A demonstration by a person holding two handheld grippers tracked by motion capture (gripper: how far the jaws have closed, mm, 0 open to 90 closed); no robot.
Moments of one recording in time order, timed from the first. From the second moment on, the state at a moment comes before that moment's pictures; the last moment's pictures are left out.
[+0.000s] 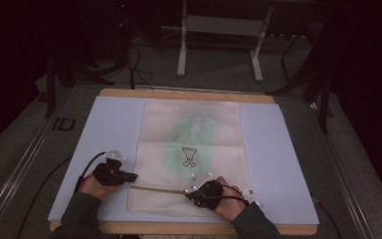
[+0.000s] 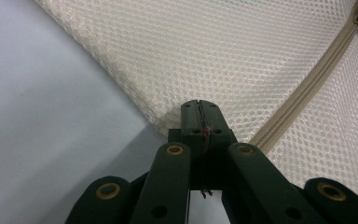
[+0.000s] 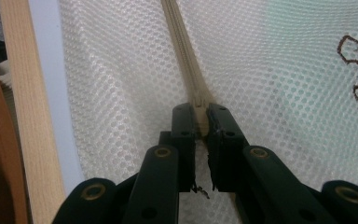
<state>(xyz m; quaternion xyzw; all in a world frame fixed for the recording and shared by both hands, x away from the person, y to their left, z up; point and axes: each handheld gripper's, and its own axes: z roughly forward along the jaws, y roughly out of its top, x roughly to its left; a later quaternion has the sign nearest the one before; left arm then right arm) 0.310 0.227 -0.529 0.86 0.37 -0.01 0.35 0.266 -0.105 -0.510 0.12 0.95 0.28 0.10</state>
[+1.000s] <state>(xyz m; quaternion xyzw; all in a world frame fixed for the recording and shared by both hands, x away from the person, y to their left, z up) 0.309 0.227 -0.529 0.86 0.37 -0.01 0.34 0.265 -0.129 -0.512 0.14 0.94 0.28 0.10</state>
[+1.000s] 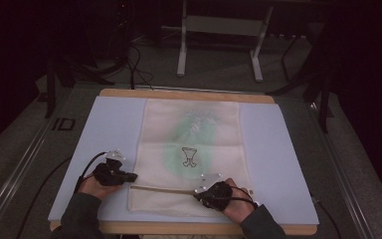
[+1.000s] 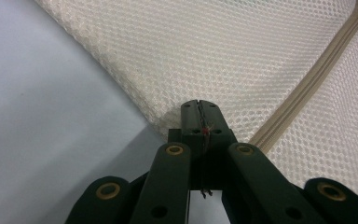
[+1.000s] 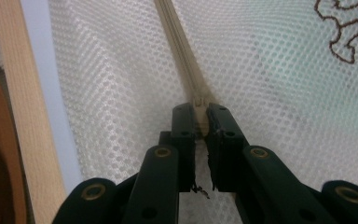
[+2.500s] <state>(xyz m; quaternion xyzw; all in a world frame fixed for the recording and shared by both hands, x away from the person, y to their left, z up) 0.309 0.227 -0.528 0.86 0.37 0.00 0.34 0.265 -0.170 -0.510 0.18 0.94 0.28 0.11</state>
